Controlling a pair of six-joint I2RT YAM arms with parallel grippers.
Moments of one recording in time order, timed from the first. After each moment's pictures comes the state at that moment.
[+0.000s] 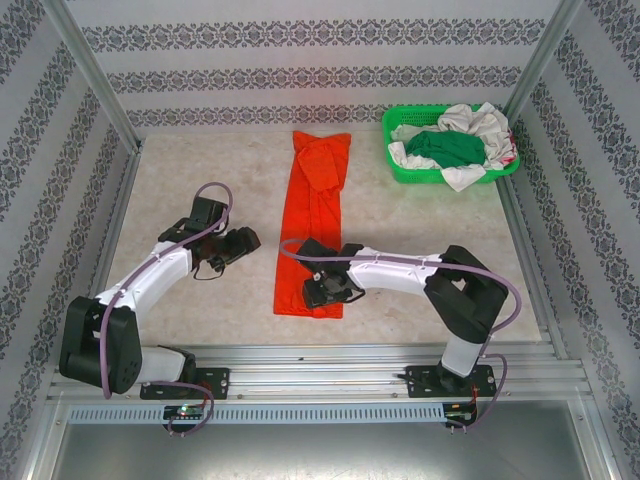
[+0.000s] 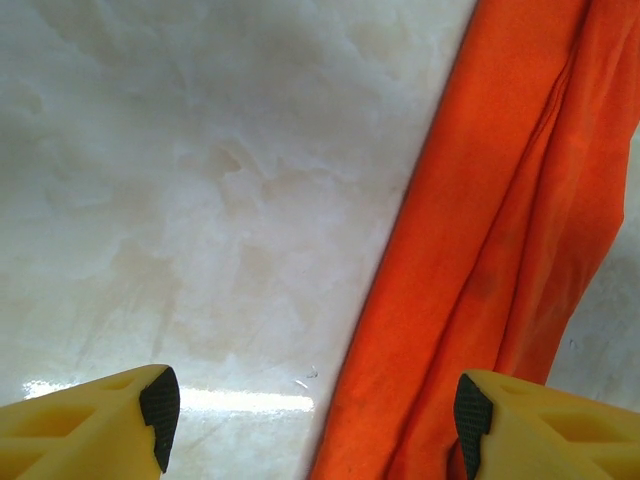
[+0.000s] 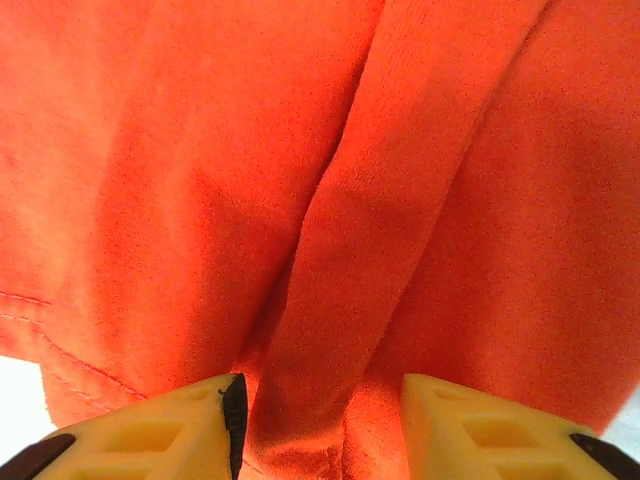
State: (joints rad) left arm -0.20 1.33 0.84 -0.55 0.24 -0.72; right arm 0.94 1.78 1.08 -0.63 -0.09 0.65
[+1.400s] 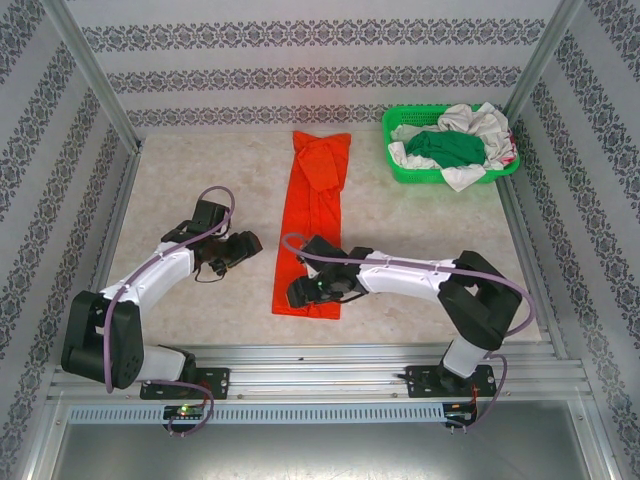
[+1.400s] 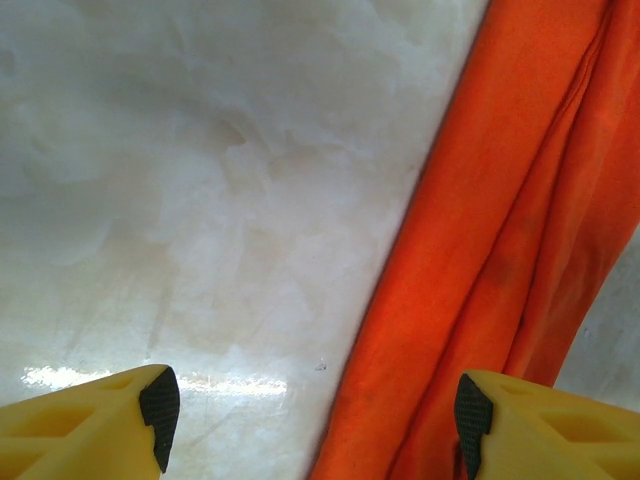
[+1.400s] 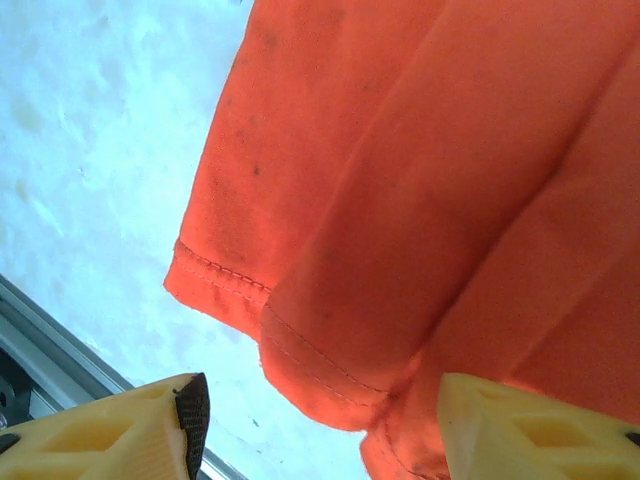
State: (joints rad) left arm -0.20 1.36 0.82 -0.52 0.27 -0.72; right arm 0.92 1.67 1.00 -0.42 -0.26 0.69
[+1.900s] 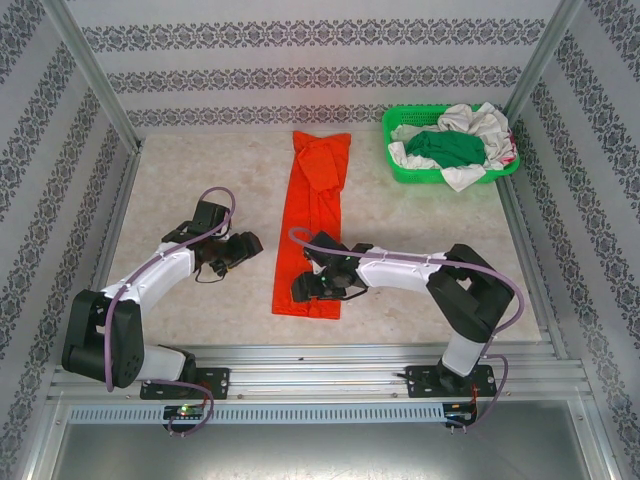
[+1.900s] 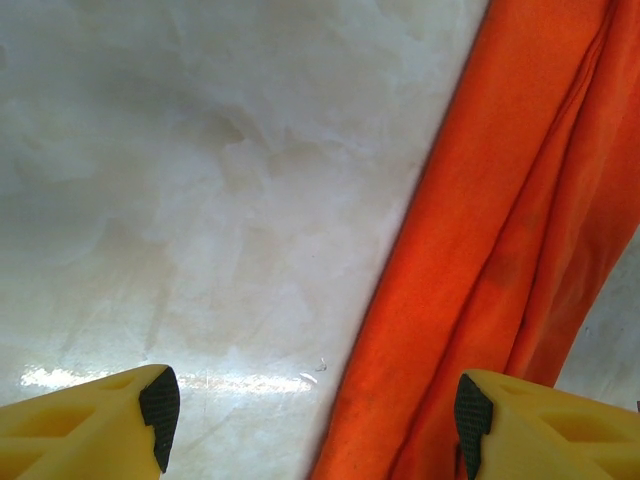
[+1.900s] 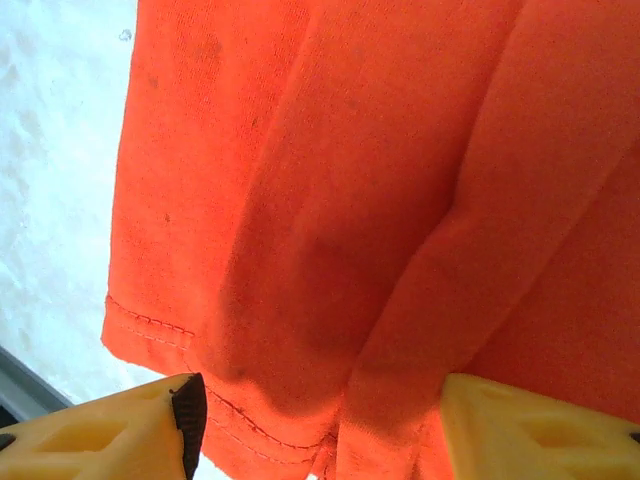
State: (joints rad) left arm -0.20 1.36 0.81 -0.52 0.27 -0.72; right arm 0.87 1.75 1.00 -0.39 -0.32 0.73
